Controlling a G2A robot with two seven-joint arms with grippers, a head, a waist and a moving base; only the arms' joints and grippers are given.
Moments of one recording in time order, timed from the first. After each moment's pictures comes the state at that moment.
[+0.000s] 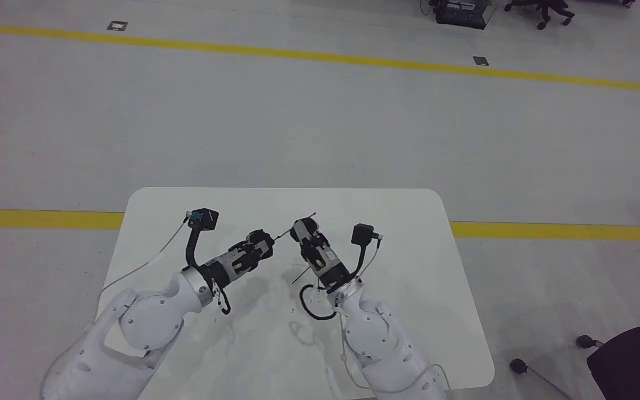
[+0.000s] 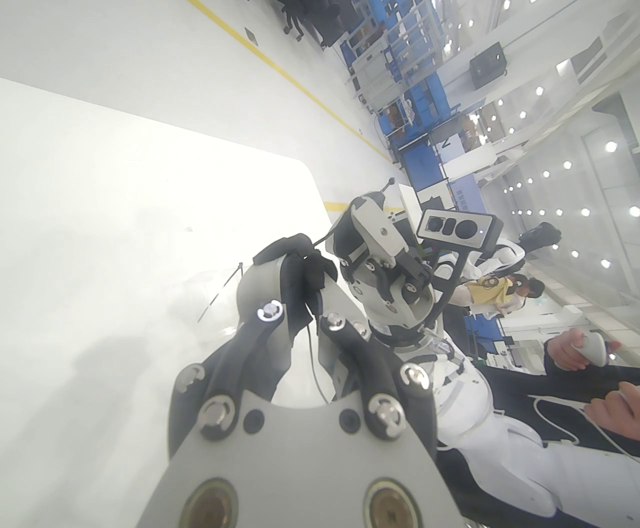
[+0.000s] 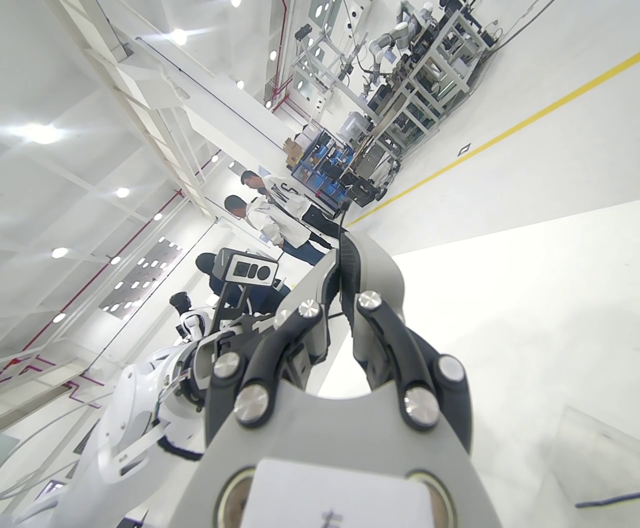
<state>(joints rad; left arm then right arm) 1.52 -1.15 -1.19 -1.89 0.31 -0.04 -0.44 -1.51 -1.31 1.08 -1.65 -0.48 -0.34 -0.08</state>
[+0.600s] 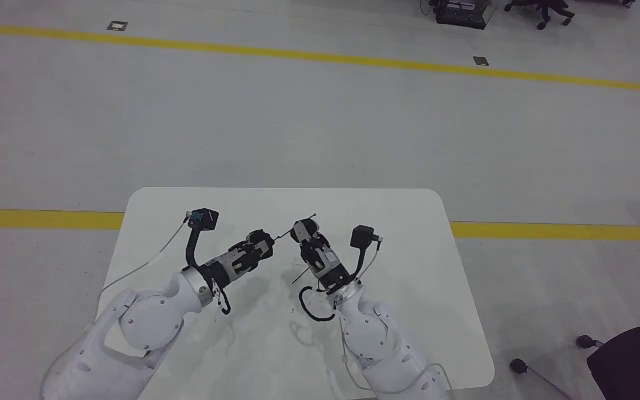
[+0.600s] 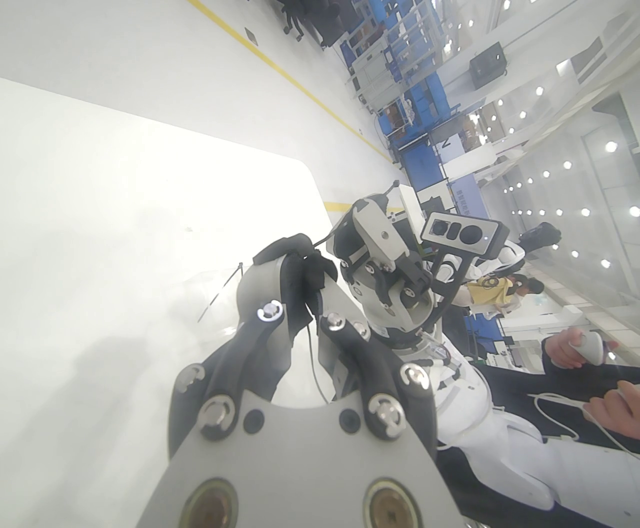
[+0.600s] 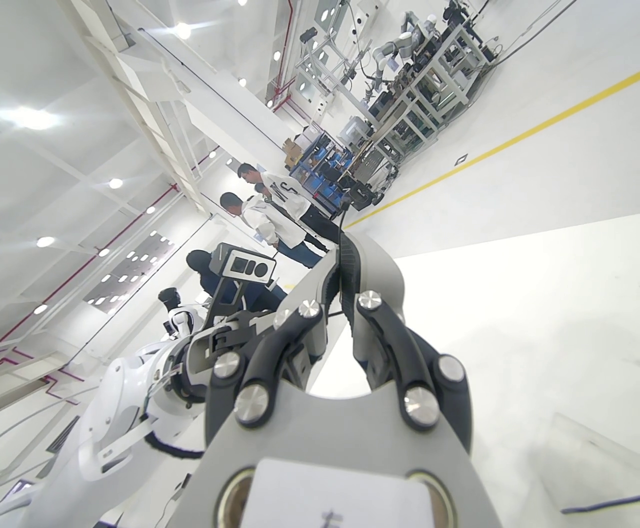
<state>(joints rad) 1.52 -1.15 -1.19 -1.89 0.31 -0.04 -0.44 -1.50 -1.28 1.05 -1.64 -0.51 -0.34 -0.14</state>
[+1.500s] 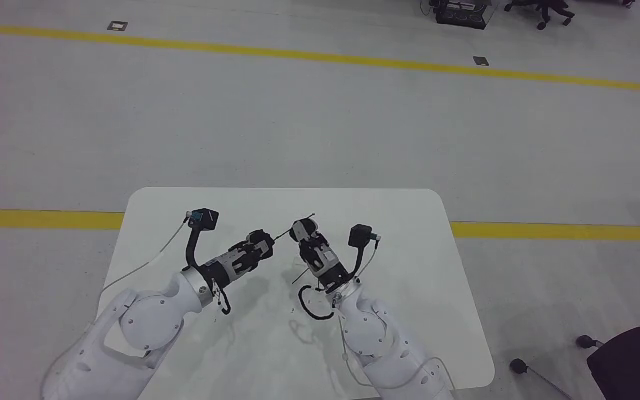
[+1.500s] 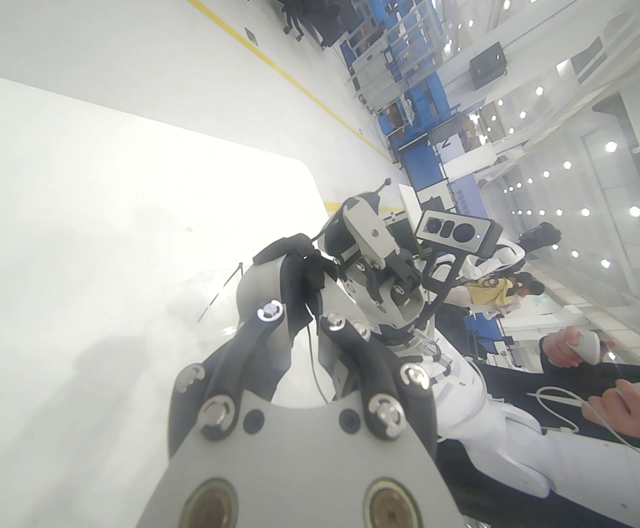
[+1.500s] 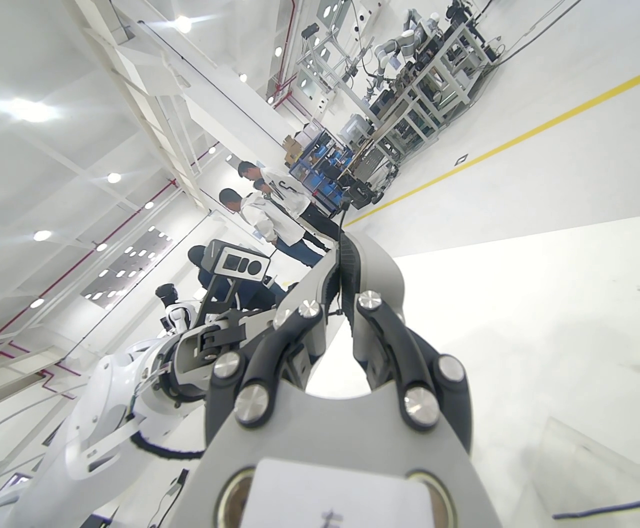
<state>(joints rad) 1.52 -1.15 -1.19 -1.89 0.31 -0.04 -0.44 -1.46 -1.25 0.99 -1.60 -0.50 -0.34 -0.18</state>
